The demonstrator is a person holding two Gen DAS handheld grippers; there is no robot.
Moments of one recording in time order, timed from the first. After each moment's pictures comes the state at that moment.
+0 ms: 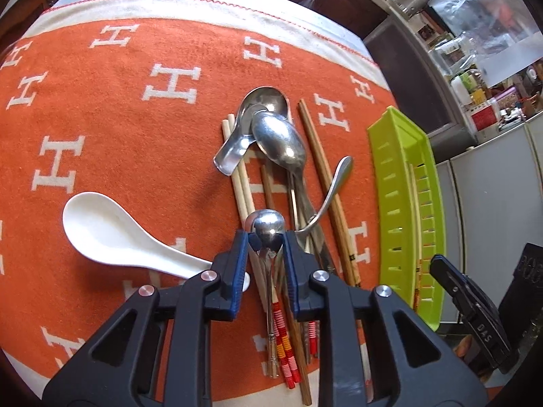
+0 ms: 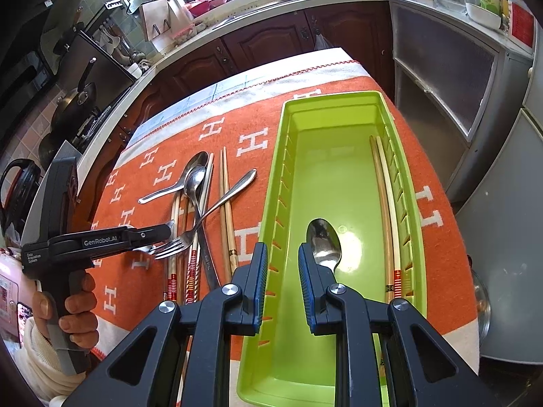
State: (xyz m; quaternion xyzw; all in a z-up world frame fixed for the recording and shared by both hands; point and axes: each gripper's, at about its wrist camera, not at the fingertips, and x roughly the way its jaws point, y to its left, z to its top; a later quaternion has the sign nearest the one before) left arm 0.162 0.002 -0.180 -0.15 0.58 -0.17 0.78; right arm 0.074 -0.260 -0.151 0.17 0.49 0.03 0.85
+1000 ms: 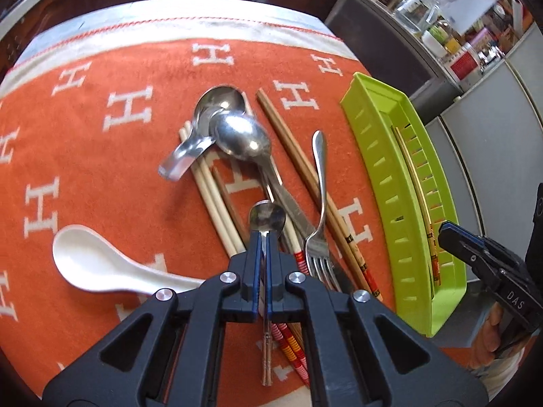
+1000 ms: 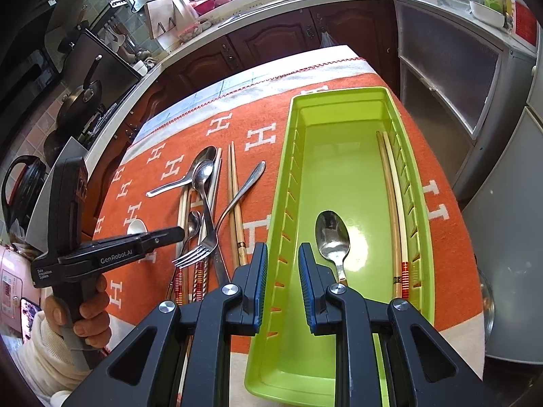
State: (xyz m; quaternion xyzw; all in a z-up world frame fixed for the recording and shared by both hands) left arm 0.155 -0.029 -0.179 -0.04 0.56 -0.23 0.80; right arm 0.067 -0.258 -0.150 0.18 0.49 0.04 0.85
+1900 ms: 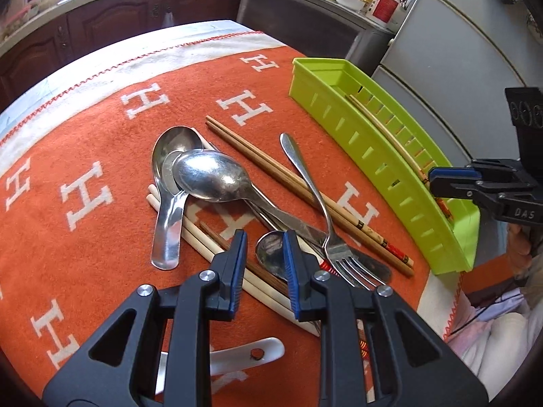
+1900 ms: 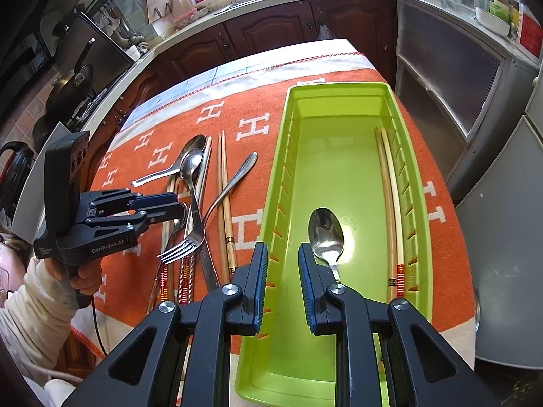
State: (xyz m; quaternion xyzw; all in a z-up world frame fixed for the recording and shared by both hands) left arm 0.178 -0.026 -0.187 0.08 0.49 -0.40 0.77; right arm 0.077 -0.247 -0.157 0.14 0.52 0.03 0.84
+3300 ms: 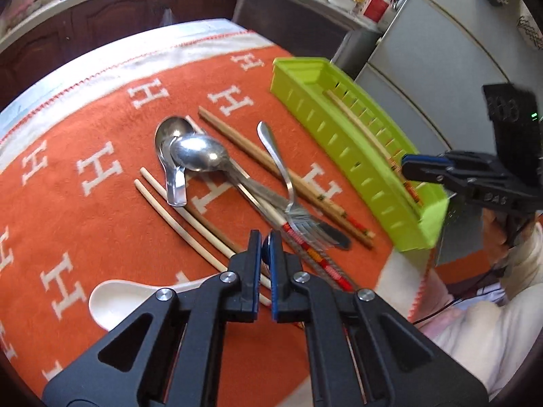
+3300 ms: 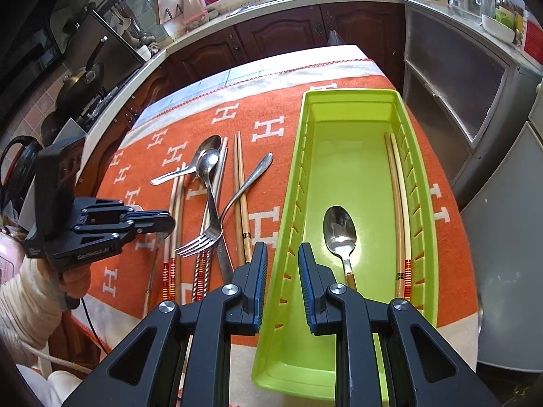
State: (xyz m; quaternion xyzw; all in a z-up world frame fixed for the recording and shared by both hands) left arm 0.137 -0.011 -0.145 0.07 0.50 -0.40 0.77; right arm 0.068 -0.240 -0.147 0.14 0.50 0.05 0.85
